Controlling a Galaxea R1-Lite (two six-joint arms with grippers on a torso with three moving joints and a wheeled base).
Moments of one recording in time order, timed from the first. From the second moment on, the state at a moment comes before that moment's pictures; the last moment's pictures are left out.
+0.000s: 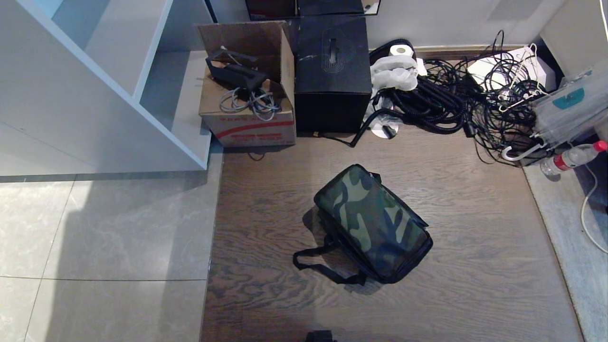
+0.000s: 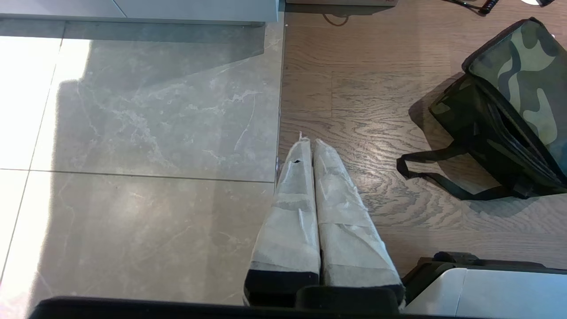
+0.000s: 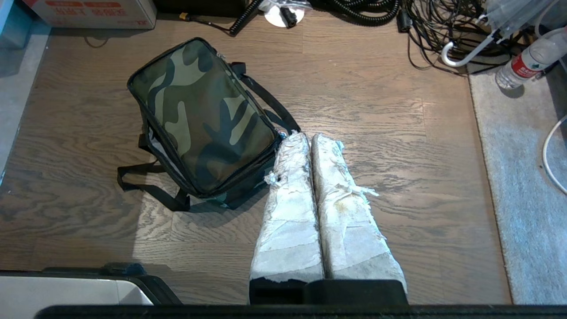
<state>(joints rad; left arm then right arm) 0.00 0.00 0.00 0.00 0.01 -0.01 0.01 0.01 0.00 -0.13 0.01 -0.07</state>
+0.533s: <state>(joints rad) 0.00 0.00 0.00 0.00 0.01 -0.01 0.01 0.00 0.00 -0.13 0.01 -0.07</state>
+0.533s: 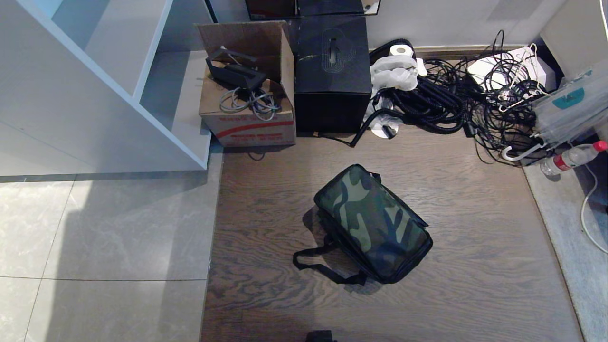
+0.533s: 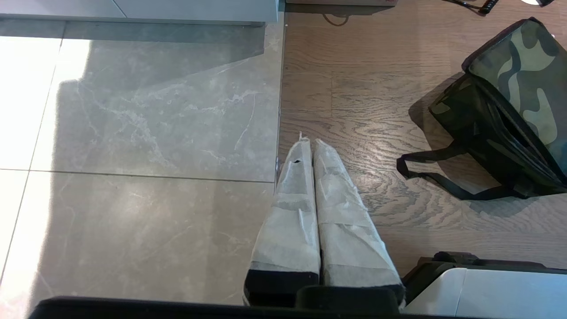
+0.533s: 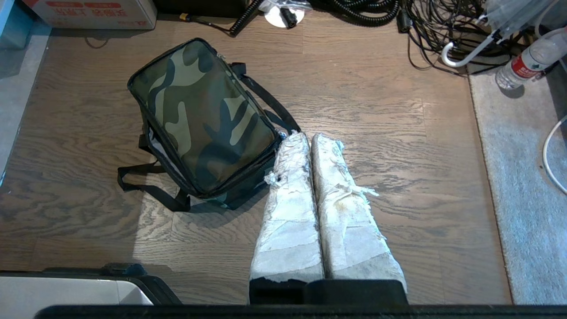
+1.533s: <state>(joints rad) 0.00 0.00 0.00 0.00 0.01 -0.01 0.01 0.00 0.00 -0.13 0.01 -0.07</state>
